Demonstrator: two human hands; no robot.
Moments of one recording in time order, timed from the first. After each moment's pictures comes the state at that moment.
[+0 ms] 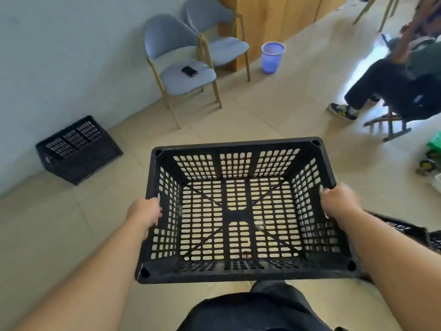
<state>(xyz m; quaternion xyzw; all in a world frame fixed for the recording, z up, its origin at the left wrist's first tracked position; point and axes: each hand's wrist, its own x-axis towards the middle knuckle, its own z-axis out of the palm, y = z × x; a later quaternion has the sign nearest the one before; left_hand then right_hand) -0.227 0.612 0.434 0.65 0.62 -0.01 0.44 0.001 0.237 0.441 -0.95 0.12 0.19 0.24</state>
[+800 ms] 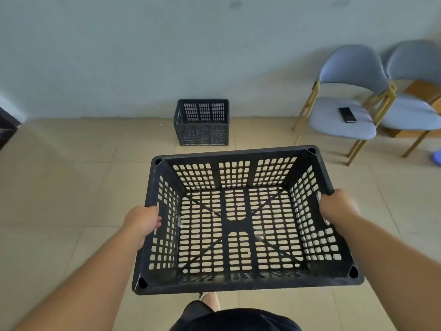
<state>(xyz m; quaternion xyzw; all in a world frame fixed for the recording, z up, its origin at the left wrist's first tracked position) -0.399 0.851 0.432 0.39 0.80 0.14 0.44 0.034 0.739 0.455 -0.92 -0.26 0.26 0.16</state>
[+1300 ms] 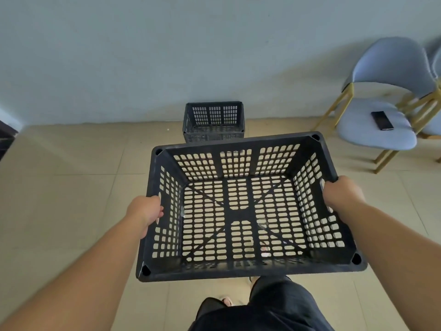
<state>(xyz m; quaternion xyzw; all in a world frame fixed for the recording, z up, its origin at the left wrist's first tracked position) -0.428 1.108 0.431 0.38 0.80 0.15 0.45 0.003 0.996 0.440 -0.92 -0.26 0.25 0.16</state>
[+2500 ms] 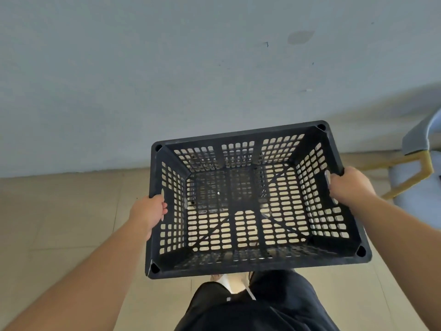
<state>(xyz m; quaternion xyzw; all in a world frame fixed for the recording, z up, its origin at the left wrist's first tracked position) -0.341 1.745 0.398 0.37 0.78 0.16 0.48 0.098 1.621 0.422 -0.92 -0.24 0.27 0.15</state>
